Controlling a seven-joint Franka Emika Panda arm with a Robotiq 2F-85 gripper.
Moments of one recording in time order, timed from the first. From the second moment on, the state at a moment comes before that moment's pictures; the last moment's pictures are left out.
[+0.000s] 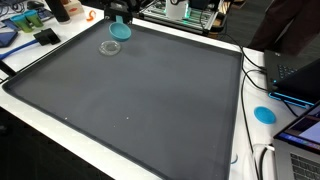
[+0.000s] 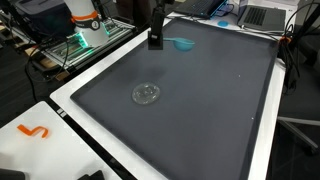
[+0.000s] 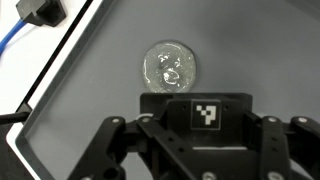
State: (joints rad) arm 0.02 0.02 0.04 -2.28 -0.57 2.16 -0.26
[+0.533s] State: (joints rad) arm 0.05 0.11 0.05 -2.23 -0.63 2.16 -0.10
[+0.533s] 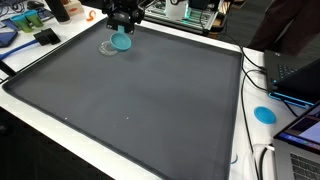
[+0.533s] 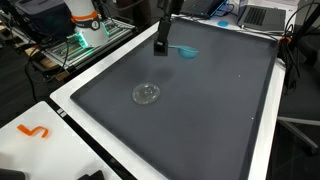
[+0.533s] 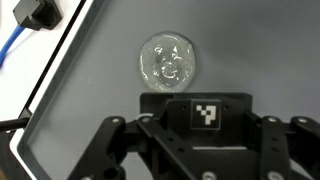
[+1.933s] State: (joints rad) arm 0.05 0.23 0.03 -2.10 -0.63 2.16 -0.06
